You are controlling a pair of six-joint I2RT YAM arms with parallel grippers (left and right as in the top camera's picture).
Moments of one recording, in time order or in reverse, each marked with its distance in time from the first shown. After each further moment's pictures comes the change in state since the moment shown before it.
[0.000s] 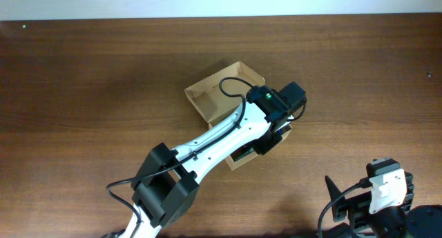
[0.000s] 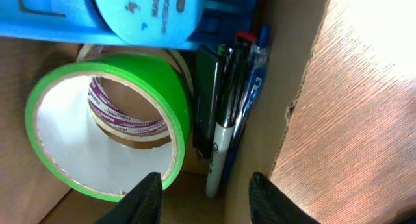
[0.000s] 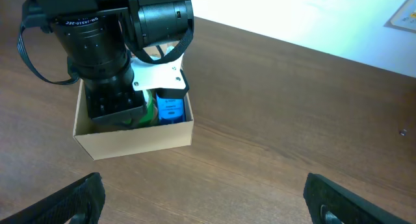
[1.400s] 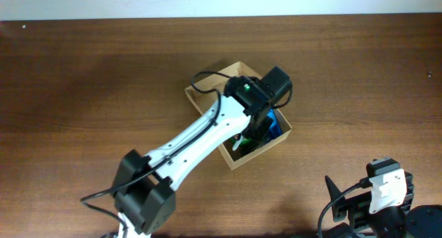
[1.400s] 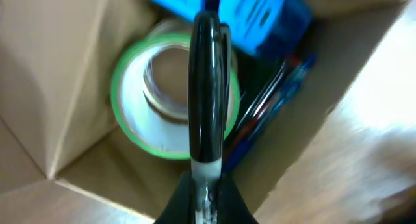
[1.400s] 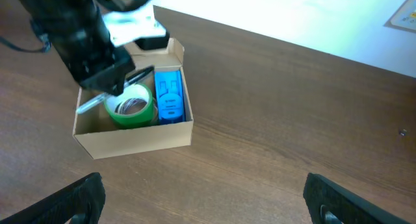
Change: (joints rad) left arm 0.076 -0.113 -0.033 0.001 0.003 -0.228; right arm 0.000 0.000 0.000 0.000 0.000 0.000
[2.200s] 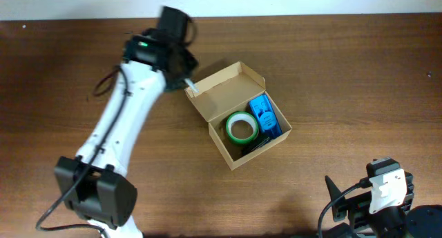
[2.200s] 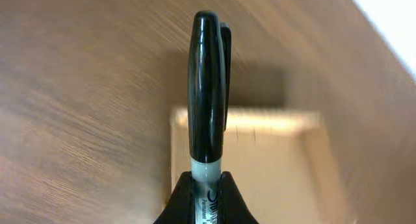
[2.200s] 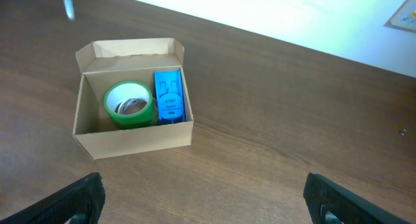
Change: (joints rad) left arm 0.473 -0.129 0.000 0.171 -0.015 -0.691; right arm 0.000 0.000 0.000 0.000 0.000 0.000
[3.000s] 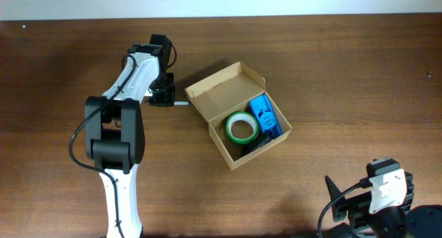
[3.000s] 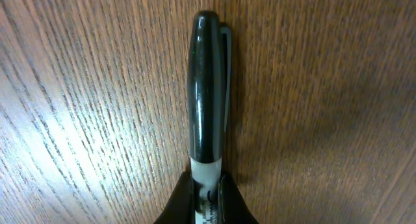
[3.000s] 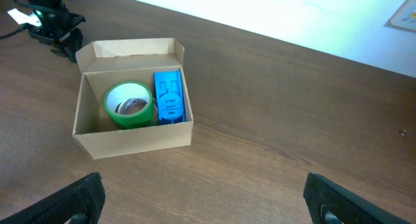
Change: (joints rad) left arm 0.208 0.453 0.001 0.009 0.106 -0.784; right arm 0.000 0.000 0.000 0.000 0.000 0.000
